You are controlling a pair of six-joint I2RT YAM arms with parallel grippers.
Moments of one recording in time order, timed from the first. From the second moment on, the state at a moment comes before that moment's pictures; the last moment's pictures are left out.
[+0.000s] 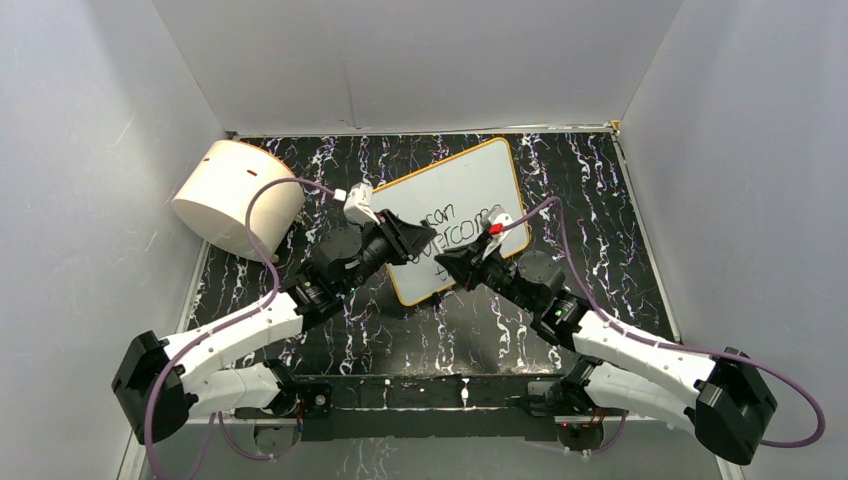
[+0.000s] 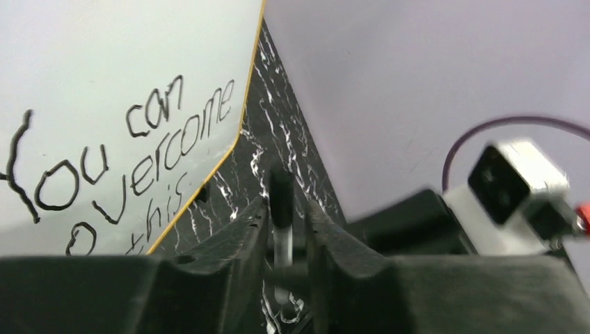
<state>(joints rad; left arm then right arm) -0.87 1.10 0.68 0.33 -0.14 -0.90 0.88 0.95 0.47 0.45 -0.07 0.26</state>
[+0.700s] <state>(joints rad) -0.71 0.96 0.99 -0.20 -0.23 -0.58 0.75 0.91 0.62 -0.15 0.39 0.36</state>
